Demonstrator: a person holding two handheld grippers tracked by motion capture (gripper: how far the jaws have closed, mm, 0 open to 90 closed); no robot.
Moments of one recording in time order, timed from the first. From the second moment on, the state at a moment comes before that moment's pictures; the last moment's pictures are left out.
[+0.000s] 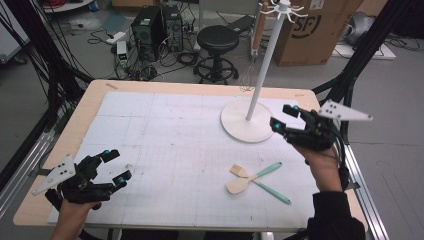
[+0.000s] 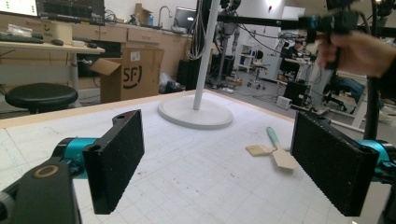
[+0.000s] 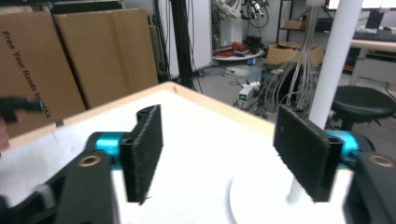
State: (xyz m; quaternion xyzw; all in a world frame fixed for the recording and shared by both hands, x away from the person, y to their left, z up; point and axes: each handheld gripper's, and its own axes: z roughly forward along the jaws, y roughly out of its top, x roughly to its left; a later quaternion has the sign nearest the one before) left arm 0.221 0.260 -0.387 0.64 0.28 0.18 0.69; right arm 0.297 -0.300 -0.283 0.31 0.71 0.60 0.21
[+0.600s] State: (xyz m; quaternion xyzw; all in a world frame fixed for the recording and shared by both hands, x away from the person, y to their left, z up) left arm 0.215 0.253 -0.379 0.65 0.27 0.19 0.69; right arm 0.227 -0.340 -0.356 0.37 0.68 0.58 0.25
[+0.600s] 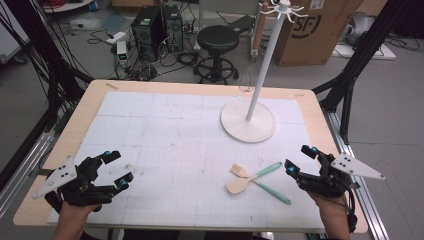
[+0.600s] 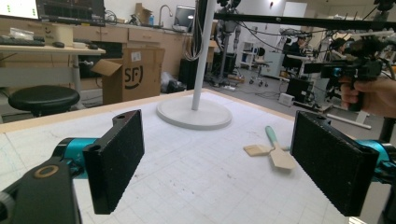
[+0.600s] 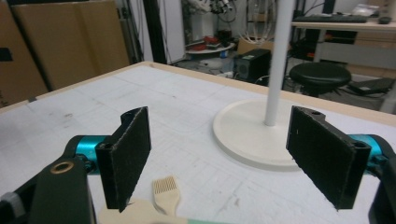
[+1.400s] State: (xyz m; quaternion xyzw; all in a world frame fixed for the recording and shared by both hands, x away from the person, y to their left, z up) left arm 0.213 0.260 -0.384 0.64 0.28 0.20 0.68; right arm 0.210 -0.342 -0.389 0.38 0.68 0.57 0.24
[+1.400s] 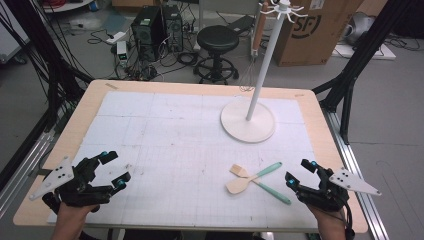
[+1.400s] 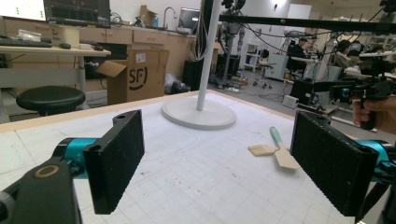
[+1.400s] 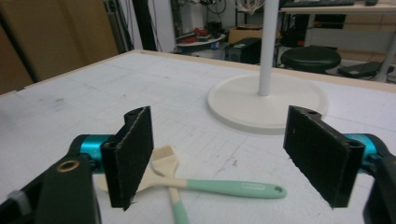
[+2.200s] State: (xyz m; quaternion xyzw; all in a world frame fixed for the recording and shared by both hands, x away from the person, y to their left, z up) left arm 0.210 0.258 -0.391 0.65 0.28 0.19 0.68; right arm 0.222 -0.275 -0.437 0.35 0.78 0.49 0.16
